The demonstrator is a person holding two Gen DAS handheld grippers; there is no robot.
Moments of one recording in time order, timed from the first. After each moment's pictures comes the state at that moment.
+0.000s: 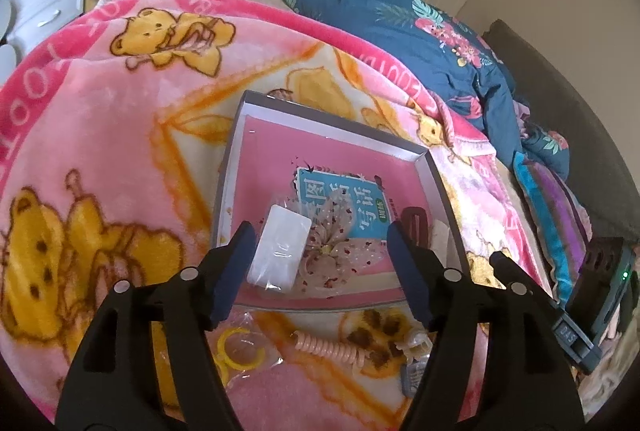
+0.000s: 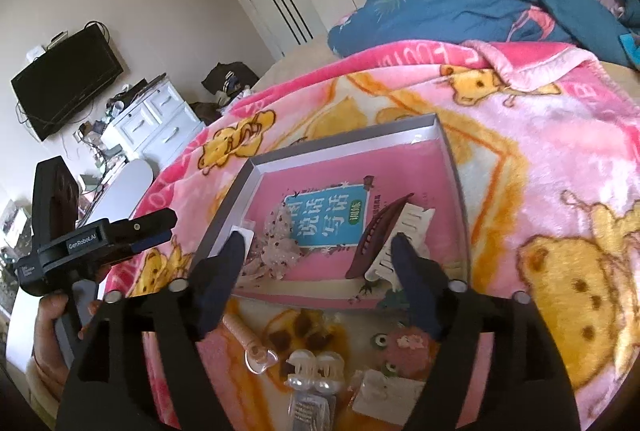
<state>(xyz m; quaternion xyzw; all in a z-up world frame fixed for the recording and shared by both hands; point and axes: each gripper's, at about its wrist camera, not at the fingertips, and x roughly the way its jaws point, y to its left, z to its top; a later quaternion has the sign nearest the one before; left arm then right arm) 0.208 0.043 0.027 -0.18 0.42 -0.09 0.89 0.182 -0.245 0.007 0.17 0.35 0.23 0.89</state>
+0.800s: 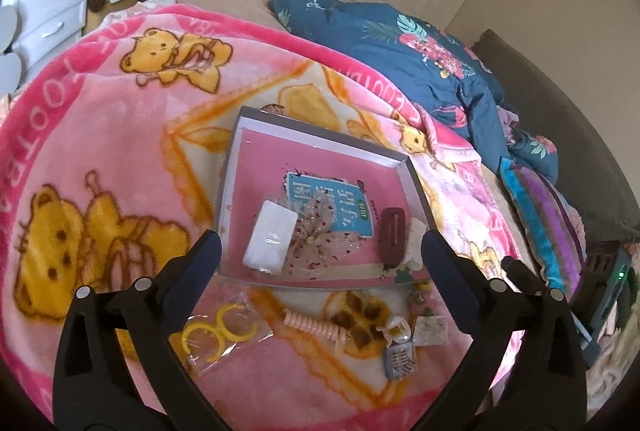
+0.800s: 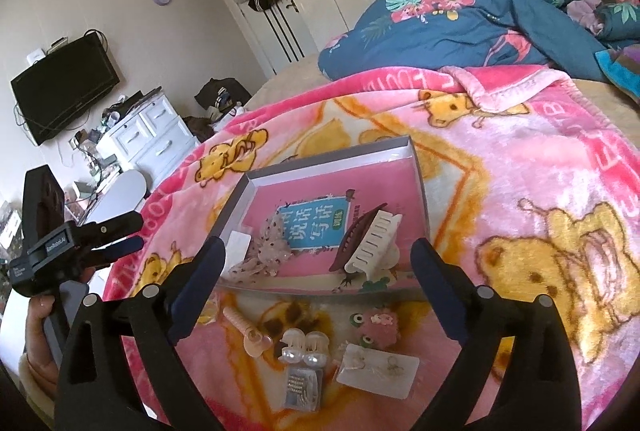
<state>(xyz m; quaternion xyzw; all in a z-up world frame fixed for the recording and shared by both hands) 0.172 0.040 0.054 -0.18 0.39 -0.09 0.90 0.145 -0.270 0.031 0.16 0.32 0.20 0.91</state>
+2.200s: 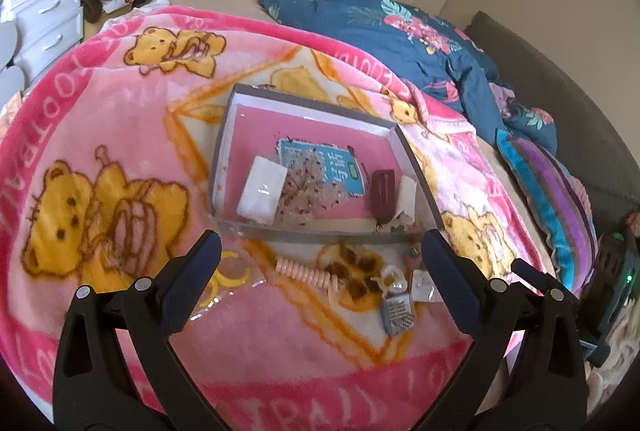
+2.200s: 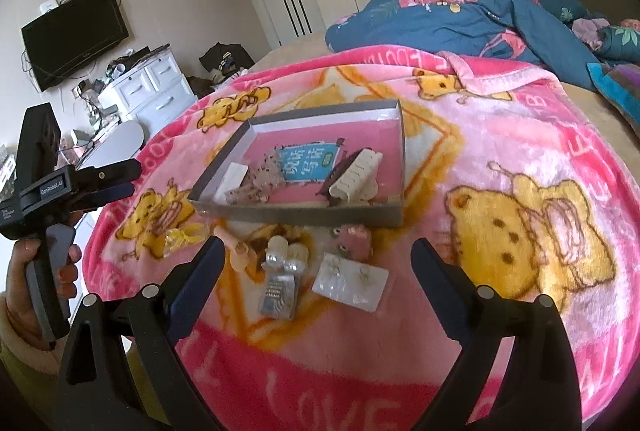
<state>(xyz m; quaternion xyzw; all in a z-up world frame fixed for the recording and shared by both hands) 0.124 0.014 0.045 -0.14 0.40 -0.10 0.90 0.079 -0.281 0.014 0.09 0.36 0.21 0.91</state>
